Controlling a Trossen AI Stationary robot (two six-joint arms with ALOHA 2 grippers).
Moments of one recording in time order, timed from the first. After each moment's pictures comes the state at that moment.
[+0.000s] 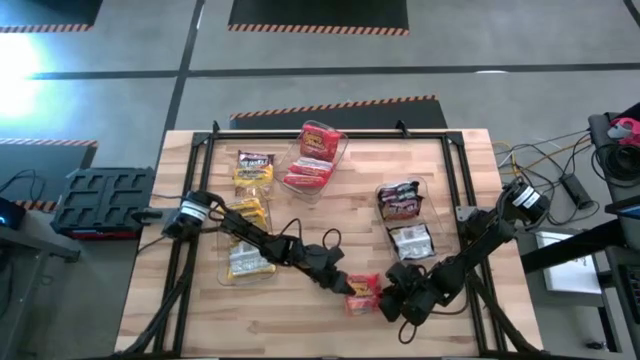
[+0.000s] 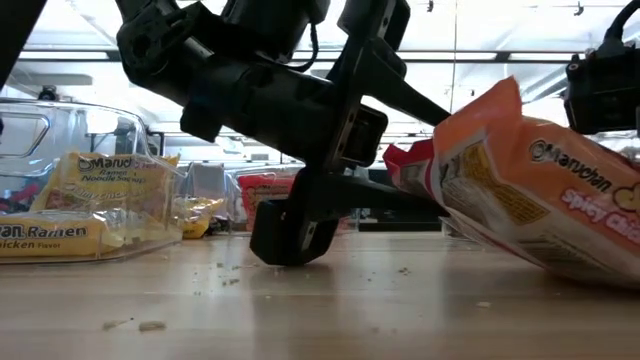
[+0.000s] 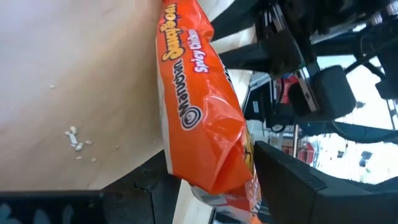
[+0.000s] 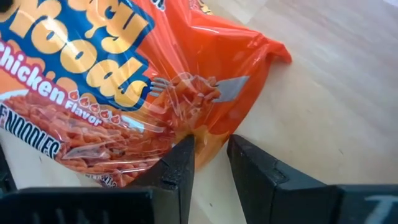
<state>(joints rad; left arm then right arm) -0.27 2.11 1.09 0.63 0.21 -1.38 0.76 1.70 0.76 -0.17 0.40 1.52</state>
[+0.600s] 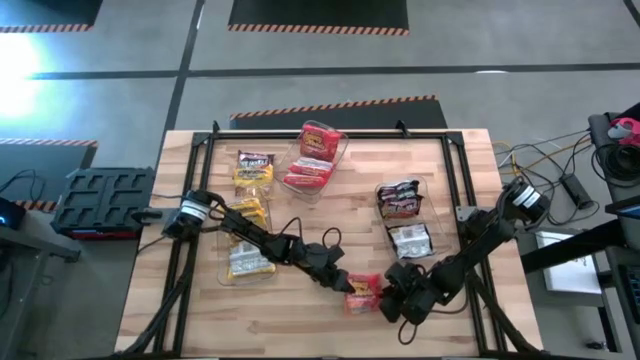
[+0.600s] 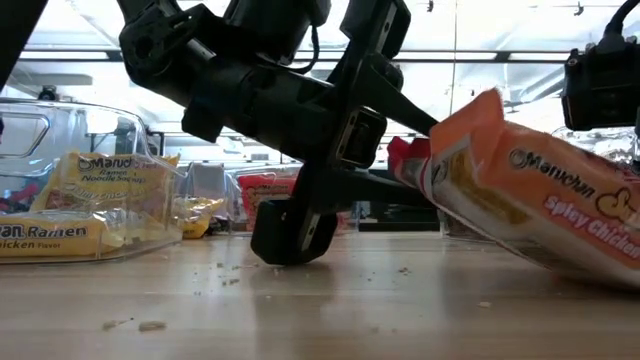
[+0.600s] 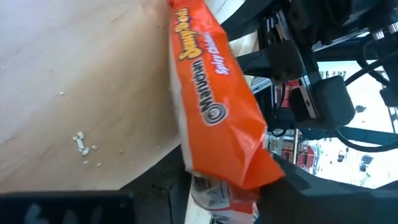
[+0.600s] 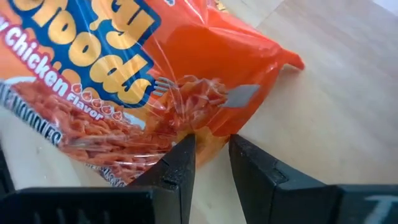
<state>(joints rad) -0.26 2.11 1.09 0.63 0.20 -1.39 0.76 1.69 0.76 -0.15 0.39 1.46</state>
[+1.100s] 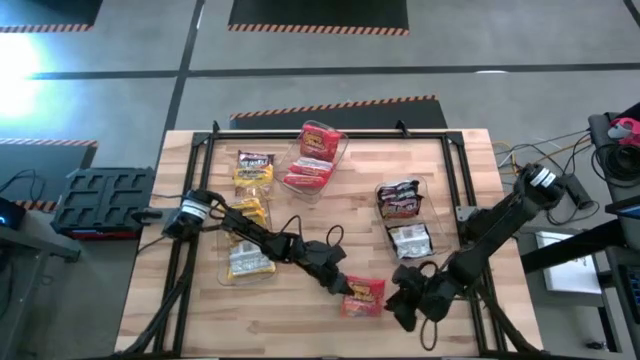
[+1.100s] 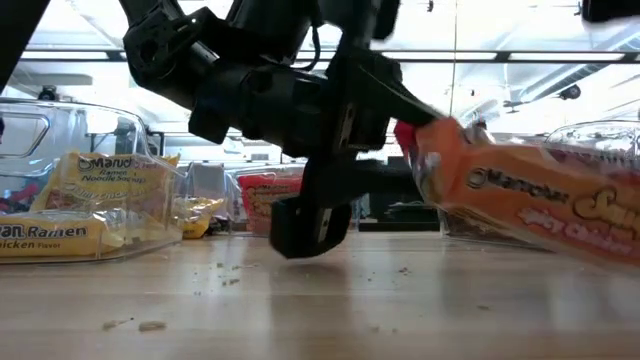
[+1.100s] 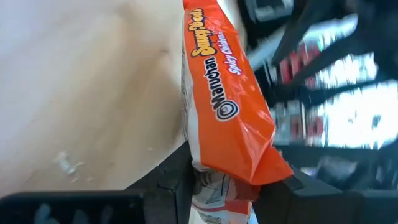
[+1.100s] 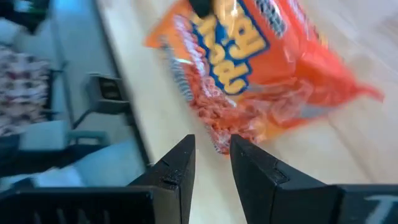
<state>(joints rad) -0.26 2.11 1.09 0.66 0.27 -1.22 0.80 1.46 0.78 -0.14 0.31 1.34</state>
